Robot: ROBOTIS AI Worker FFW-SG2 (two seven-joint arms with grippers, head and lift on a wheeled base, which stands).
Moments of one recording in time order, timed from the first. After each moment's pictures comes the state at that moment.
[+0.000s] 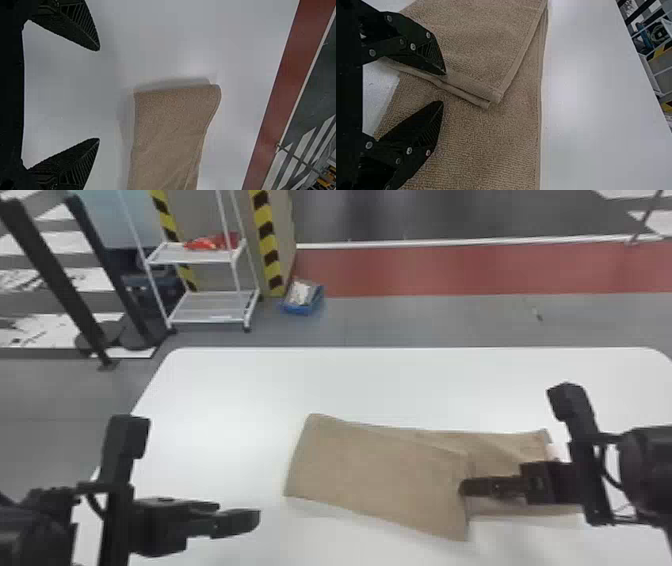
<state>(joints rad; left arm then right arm) 0.24 0.21 0.25 -2.38 0.01 1.57 -0.81 -0.16 -0.14 0.00 -1.85 0.14 1.57 0.85</state>
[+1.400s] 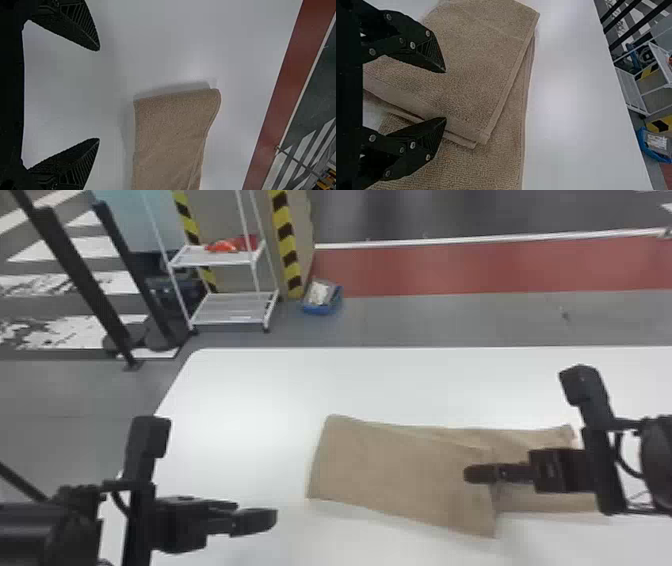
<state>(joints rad) 0.25 0.21 0.27 -2.37 0.01 1.57 -0.82 -0.18 -0.12 0.03 -1.89 0.12 1.57 0.86</state>
